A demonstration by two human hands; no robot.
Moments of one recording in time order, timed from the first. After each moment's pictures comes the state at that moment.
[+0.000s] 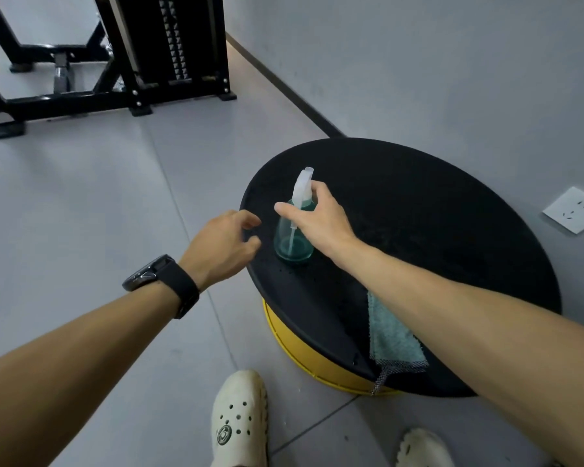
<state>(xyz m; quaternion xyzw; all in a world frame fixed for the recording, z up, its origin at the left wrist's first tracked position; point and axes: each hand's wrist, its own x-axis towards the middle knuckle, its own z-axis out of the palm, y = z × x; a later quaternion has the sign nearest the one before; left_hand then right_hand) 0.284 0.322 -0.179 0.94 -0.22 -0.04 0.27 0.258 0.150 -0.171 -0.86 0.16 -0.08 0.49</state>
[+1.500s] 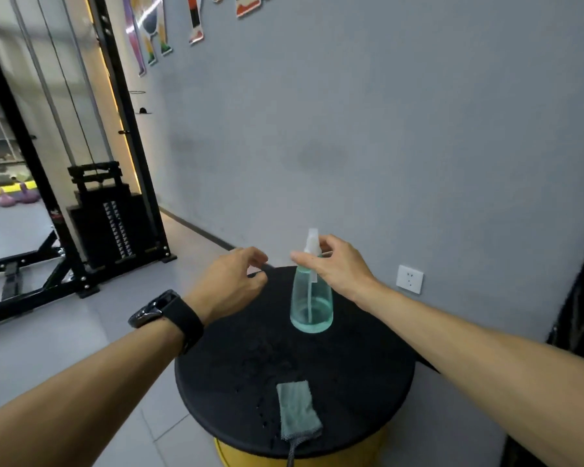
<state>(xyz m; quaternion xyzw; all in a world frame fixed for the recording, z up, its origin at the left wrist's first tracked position) 0.140 0.208 0.063 0.88 -0.41 0.07 0.24 0.046 0.032 0.047 -0.84 0.17 -0.26 0.44</state>
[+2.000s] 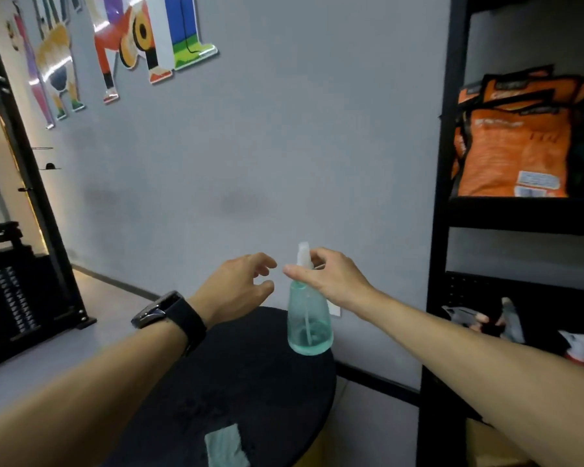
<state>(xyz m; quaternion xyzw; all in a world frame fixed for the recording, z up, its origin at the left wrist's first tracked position) 0.028 0.119 0.126 0.80 -0.55 0.05 0.24 -0.103 -0.021 0.104 -0.84 0.23 -0.32 0.38</state>
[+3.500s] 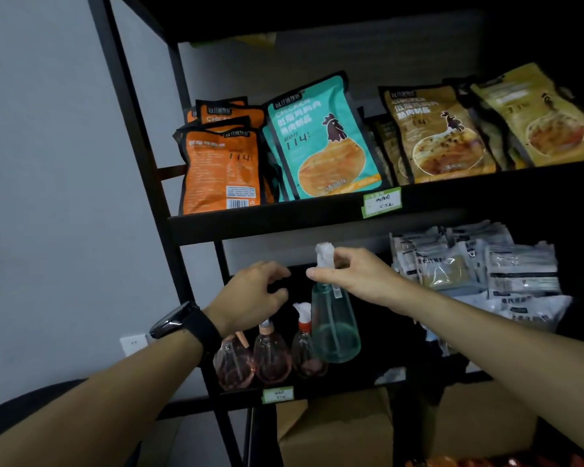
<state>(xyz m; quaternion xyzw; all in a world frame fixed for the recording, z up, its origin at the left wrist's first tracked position) -0.269 -0.088 0.108 0.55 -0.80 -0.03 0.23 -0.482 -0.114 0.100 -0.74 0.47 -0.38 0.30</state>
